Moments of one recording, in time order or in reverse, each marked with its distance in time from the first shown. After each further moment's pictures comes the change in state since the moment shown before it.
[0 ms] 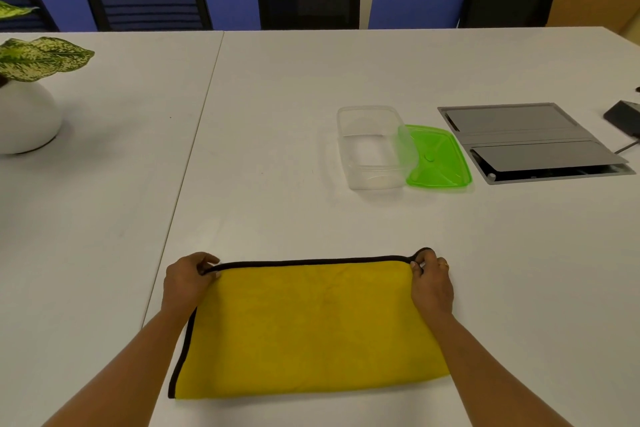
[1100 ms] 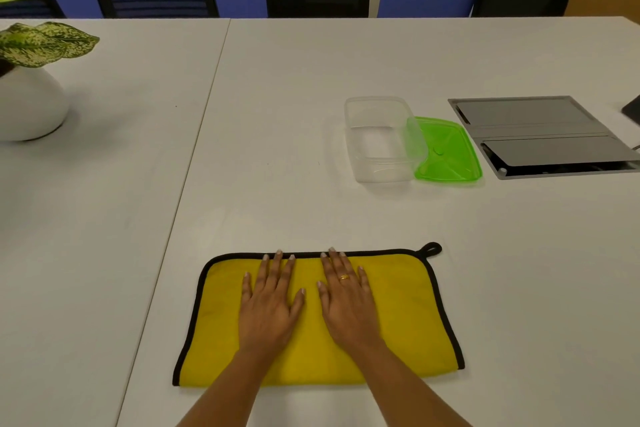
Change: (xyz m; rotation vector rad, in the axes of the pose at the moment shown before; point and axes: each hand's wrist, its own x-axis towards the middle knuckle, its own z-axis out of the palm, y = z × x) left_hand -0.077 0.027 0.097 0.549 -0.024 0.349; right_hand -0.088 -0.057 0.072 -0.357 -0.201 -0.535
